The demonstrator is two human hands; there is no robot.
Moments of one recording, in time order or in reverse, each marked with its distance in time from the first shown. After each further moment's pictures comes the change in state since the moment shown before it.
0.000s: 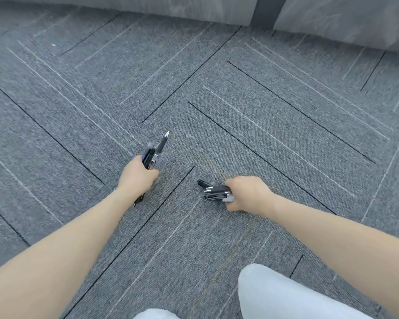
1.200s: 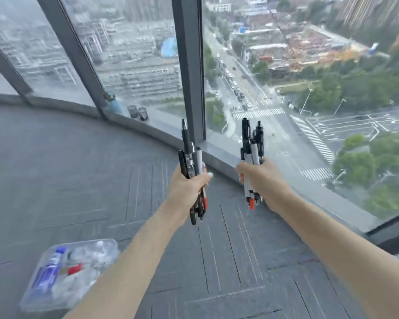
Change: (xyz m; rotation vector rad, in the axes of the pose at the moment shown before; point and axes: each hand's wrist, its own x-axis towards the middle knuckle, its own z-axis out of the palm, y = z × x) left_hand -0.520 0.133 -0.744 -1.139 0.537 0.179; right_hand -0.365 -0.512 -0.730 1.037 0.251 -0.333
